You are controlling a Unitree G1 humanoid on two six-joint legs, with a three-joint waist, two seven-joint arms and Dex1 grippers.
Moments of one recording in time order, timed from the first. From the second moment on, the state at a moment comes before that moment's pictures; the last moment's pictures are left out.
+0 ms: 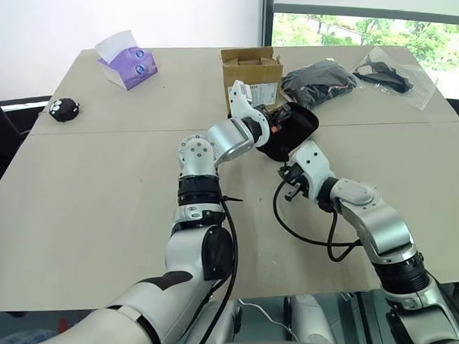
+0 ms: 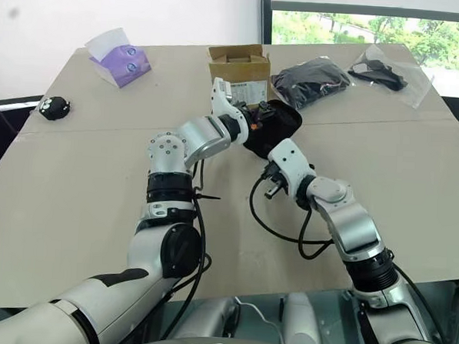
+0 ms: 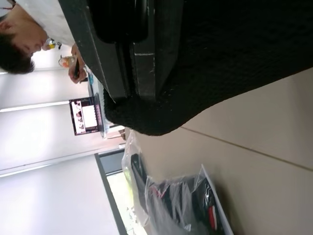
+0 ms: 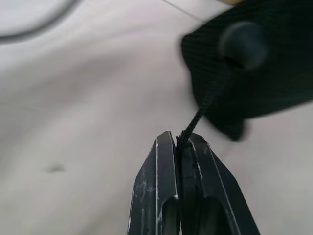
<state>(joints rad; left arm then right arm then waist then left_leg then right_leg) -1.01 -0.12 0.51 0.37 -0.98 0.97 0.20 -0.50 -0.41 0.28 -0.23 0.03 0.75 0.49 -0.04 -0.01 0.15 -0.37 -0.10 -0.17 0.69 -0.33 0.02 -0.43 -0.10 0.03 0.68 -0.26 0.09</state>
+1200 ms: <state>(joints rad) -0.91 0.09 0.05 0.03 -0.71 0.53 -0.50 -0.94 -0.56 0.14 0.05 -0.32 -0.10 0.25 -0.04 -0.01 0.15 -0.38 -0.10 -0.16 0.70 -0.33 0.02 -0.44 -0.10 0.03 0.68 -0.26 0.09</state>
